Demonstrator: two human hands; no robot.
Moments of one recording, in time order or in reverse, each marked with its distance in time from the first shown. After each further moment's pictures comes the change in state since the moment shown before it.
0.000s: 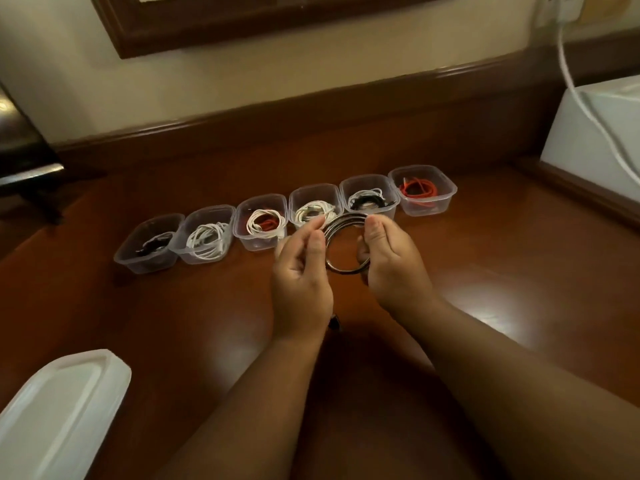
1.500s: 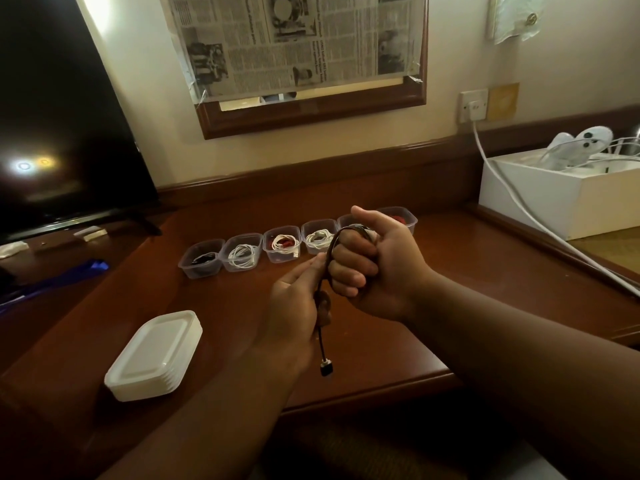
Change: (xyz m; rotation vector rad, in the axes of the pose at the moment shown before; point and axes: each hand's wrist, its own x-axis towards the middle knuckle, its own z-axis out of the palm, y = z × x) left_hand -0.124 0.144 -0.081 -0.380 -0.219 -0.377; right_hand -0.131 -0.163 -0.013 0.866 -0.559 0.419
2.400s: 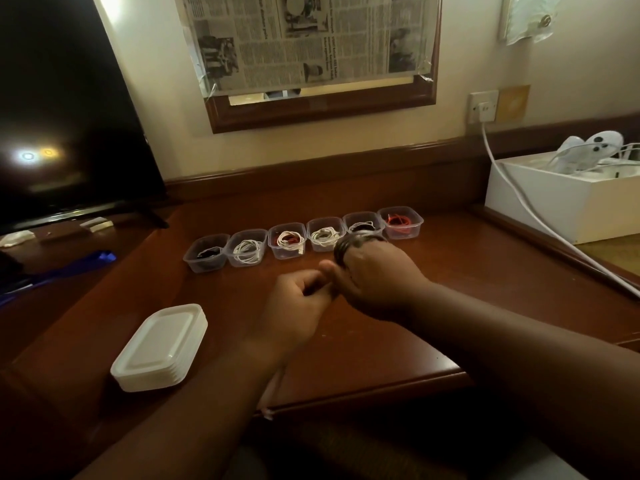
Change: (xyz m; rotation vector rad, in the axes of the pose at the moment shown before) left_hand 0.008 0.000 -0.034 0.587 -0.174 0.178; right_hand 0.011 0.018 -0.017 -2.075 0.191 -0.413
